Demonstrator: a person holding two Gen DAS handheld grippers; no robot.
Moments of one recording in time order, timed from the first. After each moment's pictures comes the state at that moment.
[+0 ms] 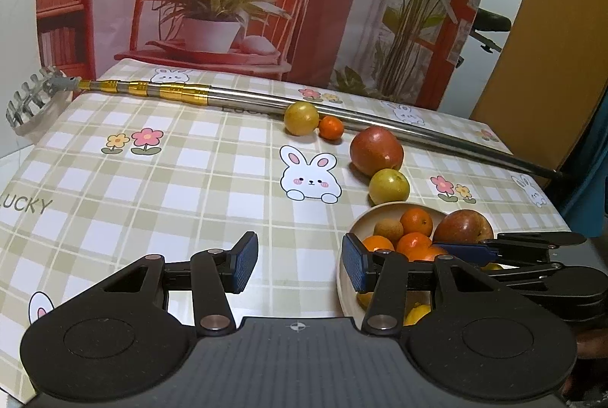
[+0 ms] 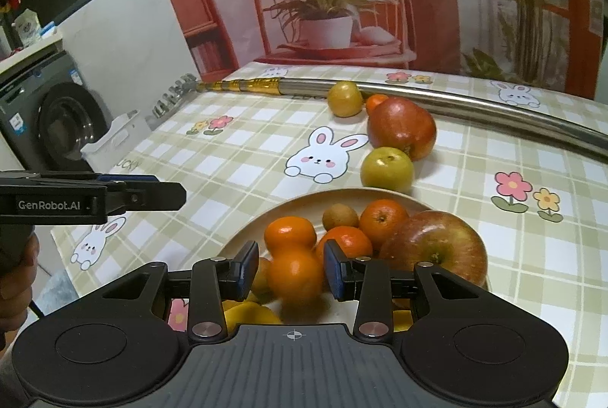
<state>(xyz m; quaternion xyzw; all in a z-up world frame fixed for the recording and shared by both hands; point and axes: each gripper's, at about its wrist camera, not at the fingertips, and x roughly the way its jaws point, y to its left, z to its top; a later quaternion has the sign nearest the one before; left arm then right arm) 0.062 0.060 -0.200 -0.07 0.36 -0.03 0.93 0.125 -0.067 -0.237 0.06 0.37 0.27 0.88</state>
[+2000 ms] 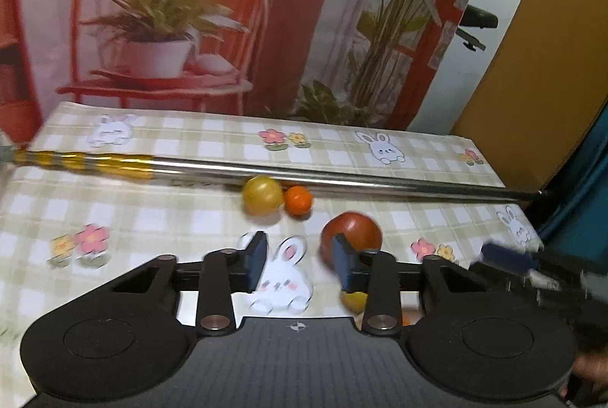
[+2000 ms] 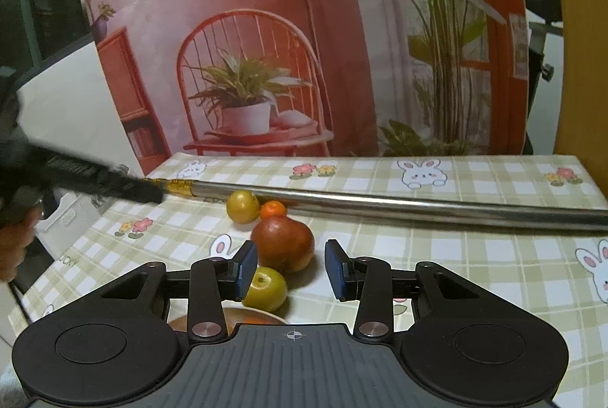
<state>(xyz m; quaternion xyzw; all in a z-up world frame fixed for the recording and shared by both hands) 0.204 0.045 -0.155 -0.07 0.40 -0.09 0.91 0.171 -0.151 -0.199 0.09 0.29 0.18 0.94</state>
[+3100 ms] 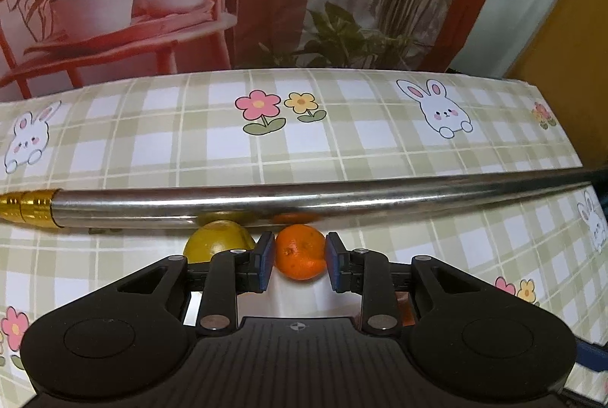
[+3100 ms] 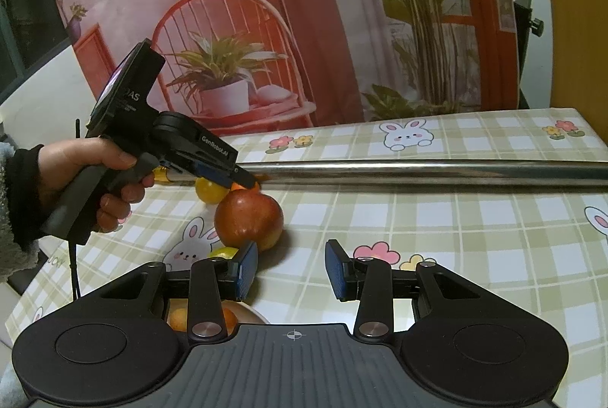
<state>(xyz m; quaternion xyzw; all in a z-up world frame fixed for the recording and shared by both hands) 0.359 0.006 -0.237 -0.01 0.52 -0.08 0.85 0.189 -0.173 -0.230 0.13 0.32 0.17 0.92</state>
